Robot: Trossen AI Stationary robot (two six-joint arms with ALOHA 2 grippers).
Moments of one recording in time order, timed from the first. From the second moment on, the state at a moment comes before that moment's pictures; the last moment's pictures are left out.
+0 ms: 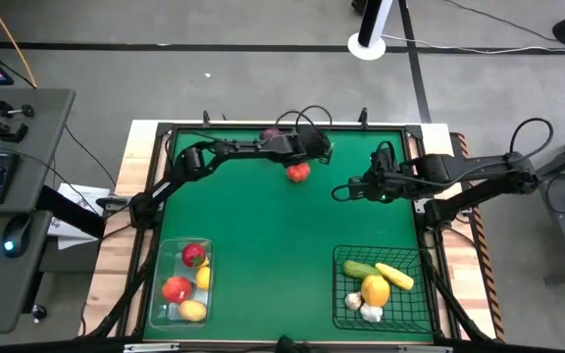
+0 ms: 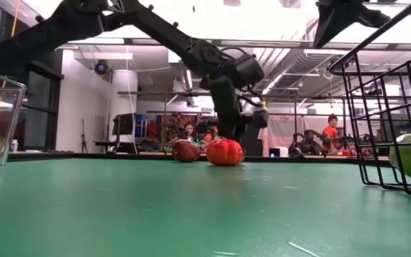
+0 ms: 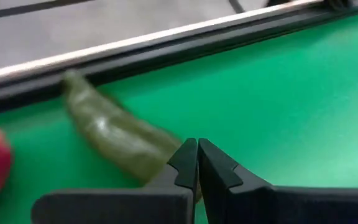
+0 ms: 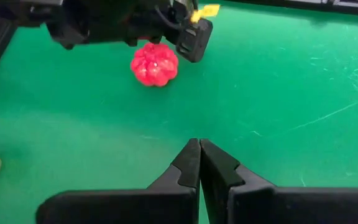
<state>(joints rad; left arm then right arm) 0.32 2.41 1.96 -0.47 -0.55 -0.71 0.14 1.20 1.26 -1.21 0.53 1.30</state>
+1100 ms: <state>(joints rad) 0.15 2.46 1.97 -0.44 -0.41 -0.72 0.14 1.20 1.26 -1.20 0.52 1.14</state>
